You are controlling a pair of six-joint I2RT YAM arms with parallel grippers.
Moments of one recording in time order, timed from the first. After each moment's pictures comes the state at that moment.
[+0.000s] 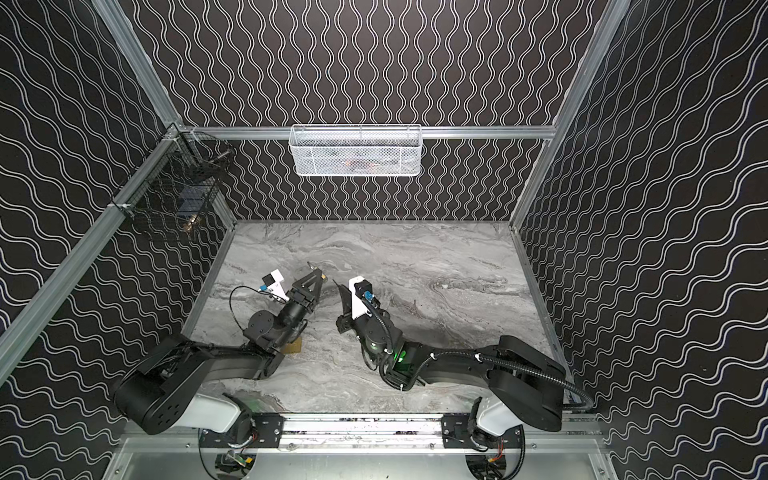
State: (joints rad) left arm -0.52 1.45 0.27 1.41 -0.05 -1.35; right arm 1.15 1.48 0.70 0.86 0.55 0.18
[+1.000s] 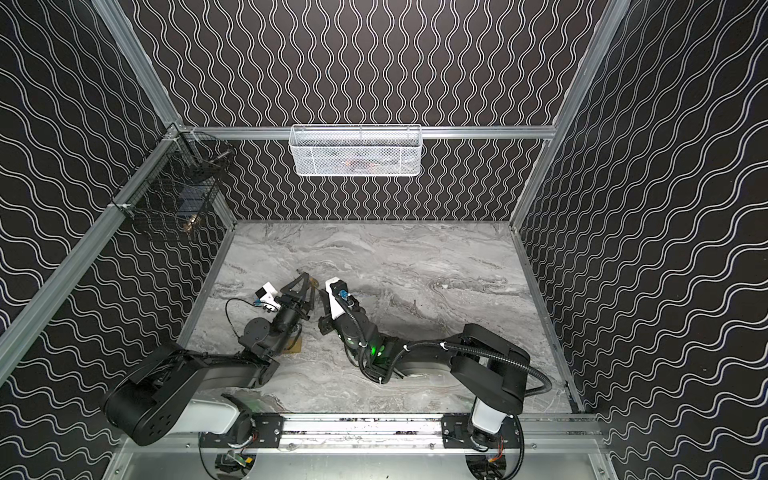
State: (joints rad) left arm -0.52 1.39 0.20 1.39 -0.16 -1.61; right arm 1.16 1.69 0.86 0.82 0.49 0.19
